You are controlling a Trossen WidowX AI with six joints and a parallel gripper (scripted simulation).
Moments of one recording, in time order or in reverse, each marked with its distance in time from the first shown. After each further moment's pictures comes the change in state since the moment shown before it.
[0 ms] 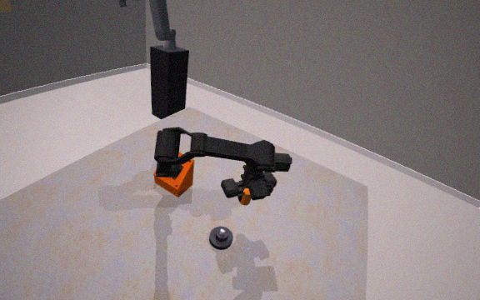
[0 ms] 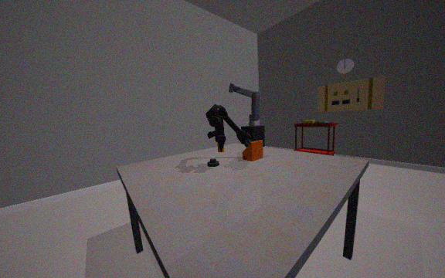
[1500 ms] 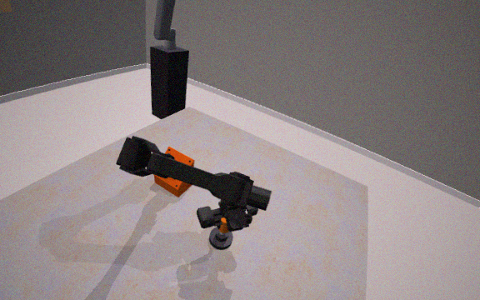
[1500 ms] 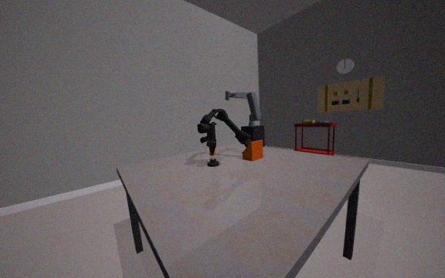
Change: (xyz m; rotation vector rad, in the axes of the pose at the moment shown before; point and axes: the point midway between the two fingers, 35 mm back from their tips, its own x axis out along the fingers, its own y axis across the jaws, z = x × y) arm 0.040 -0.097 0.060 0.009 -0.023 -0.024
